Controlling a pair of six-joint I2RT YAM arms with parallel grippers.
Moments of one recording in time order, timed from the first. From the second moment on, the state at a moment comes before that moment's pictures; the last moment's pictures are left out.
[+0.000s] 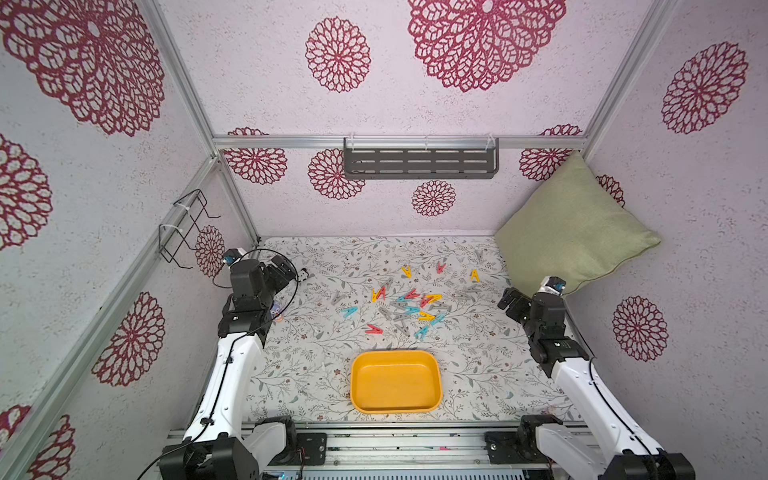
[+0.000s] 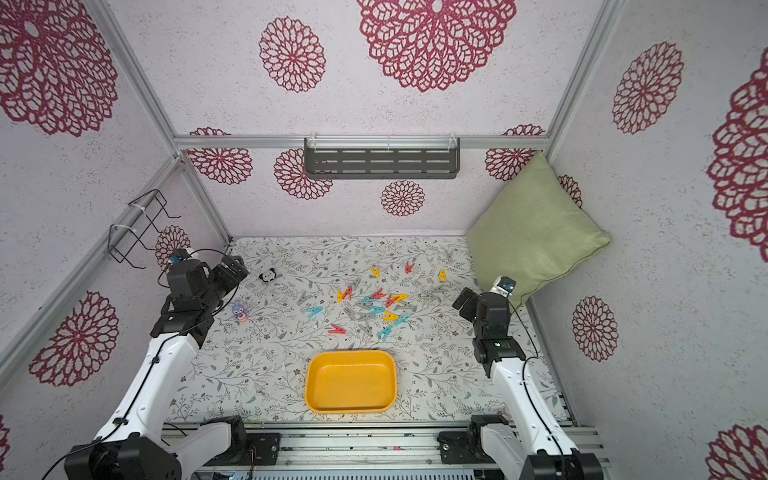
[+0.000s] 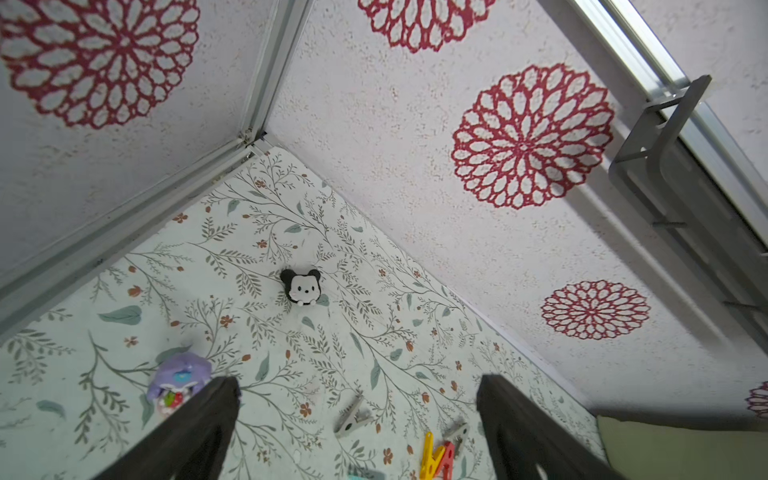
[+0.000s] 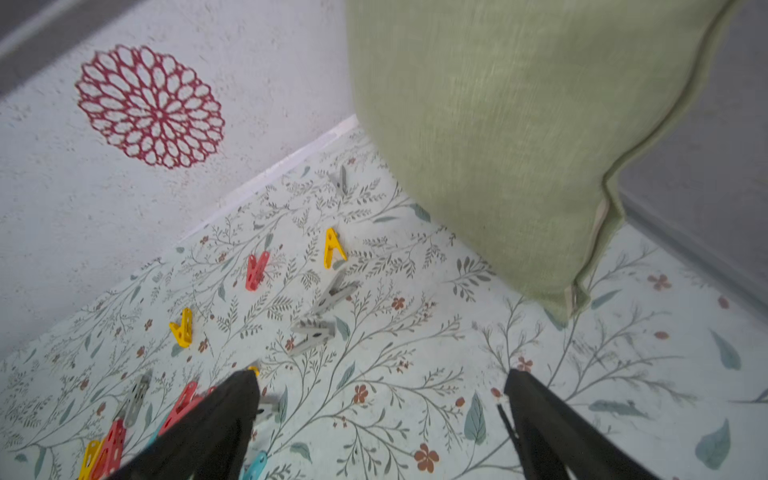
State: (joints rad) left arm 0.12 1.12 0.94 -0.22 -0.03 -0.67; right arm 0.07 0.98 0.62 -0.15 0.19 0.55
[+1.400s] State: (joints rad) left arm -0.02 1.65 1.19 -0.19 0.49 -0.94; right arm 0.08 2.46 2.20 -0.87 0.03 0.37
